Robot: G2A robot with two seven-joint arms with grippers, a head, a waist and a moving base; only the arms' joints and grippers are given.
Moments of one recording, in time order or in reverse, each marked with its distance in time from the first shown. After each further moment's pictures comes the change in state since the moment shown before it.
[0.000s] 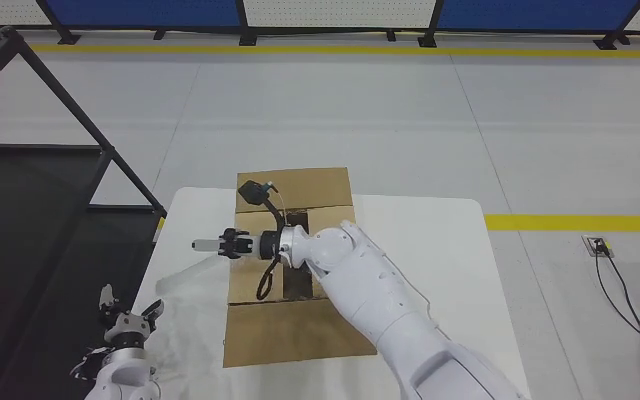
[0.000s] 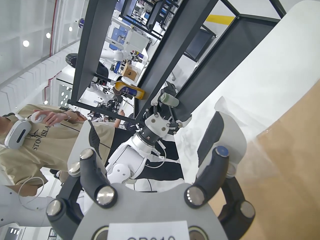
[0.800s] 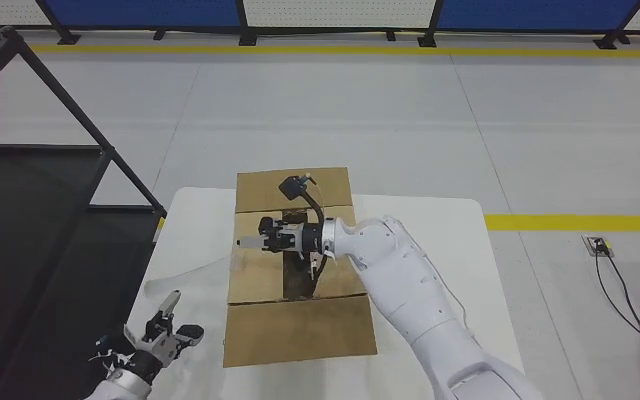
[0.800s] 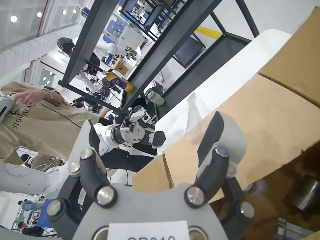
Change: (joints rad) left arm 0.149 0.081 -0.074 -0.152 0.348 0.213 -0.757; right arm -0.133 0.164 0.118 -0.285 -0.145 -0.073 0.084
